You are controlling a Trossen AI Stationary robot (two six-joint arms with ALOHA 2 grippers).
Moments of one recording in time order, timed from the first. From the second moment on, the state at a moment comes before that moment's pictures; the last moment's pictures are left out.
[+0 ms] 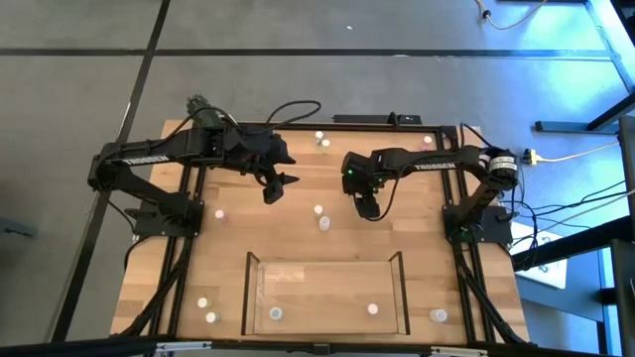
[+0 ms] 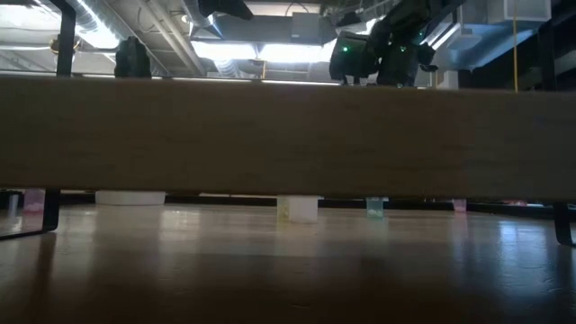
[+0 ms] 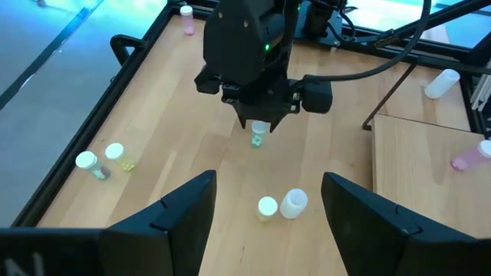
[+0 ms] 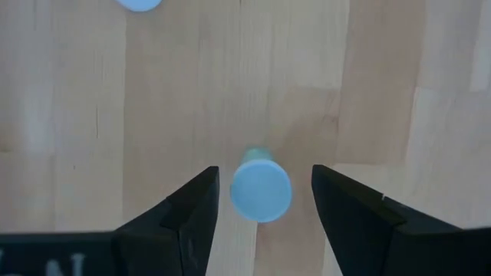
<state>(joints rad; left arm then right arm) 0.10 1.30 1.44 -0.80 -0.09 -0.16 -0.23 1.71 1.14 -0.71 -0.11 -0.29</state>
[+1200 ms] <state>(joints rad) 0.10 1.30 1.44 -0.80 -0.09 -0.15 -0.23 1.75 1.17 -0.75 -0.10 -0.12</state>
